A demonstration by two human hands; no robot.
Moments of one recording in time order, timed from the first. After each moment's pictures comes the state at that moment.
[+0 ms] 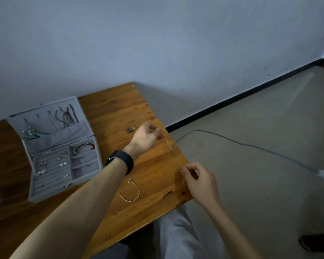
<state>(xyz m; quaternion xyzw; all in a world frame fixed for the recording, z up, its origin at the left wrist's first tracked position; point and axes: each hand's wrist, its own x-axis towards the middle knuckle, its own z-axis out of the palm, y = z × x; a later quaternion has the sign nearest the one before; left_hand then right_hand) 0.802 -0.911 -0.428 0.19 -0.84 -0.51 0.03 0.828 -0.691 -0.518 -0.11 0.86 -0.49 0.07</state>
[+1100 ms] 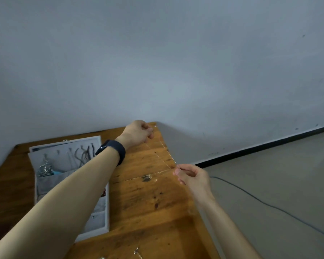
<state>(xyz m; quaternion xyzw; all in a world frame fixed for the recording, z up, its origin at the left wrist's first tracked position) 0.711 -1.055 -0.341 0.24 -0.87 -0.42 0.09 0.697 -0.822 -0.438 -0.11 0.73 -0.65 0.20</state>
